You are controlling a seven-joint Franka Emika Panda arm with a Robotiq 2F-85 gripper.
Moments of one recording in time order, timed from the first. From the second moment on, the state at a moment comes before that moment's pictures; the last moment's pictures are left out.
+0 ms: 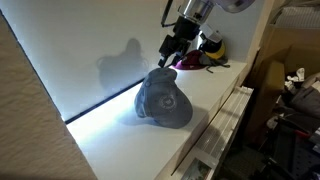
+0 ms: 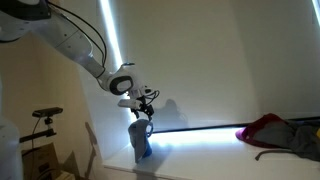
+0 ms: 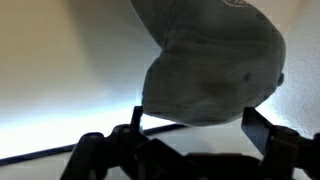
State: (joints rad) arm 0.14 0.06 0.09 -2.30 0.57 2.71 -0.39
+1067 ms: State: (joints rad) arm 0.11 0.06 0.10 -2.28 0.72 2.63 -0.47
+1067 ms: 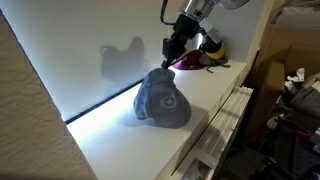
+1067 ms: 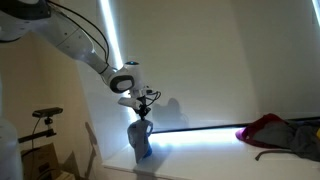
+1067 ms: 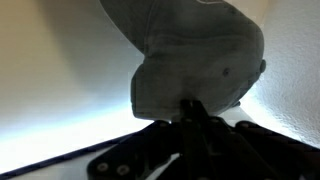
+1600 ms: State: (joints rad) arm 0.11 0.06 0.10 -2.28 0.70 2.63 -0.46
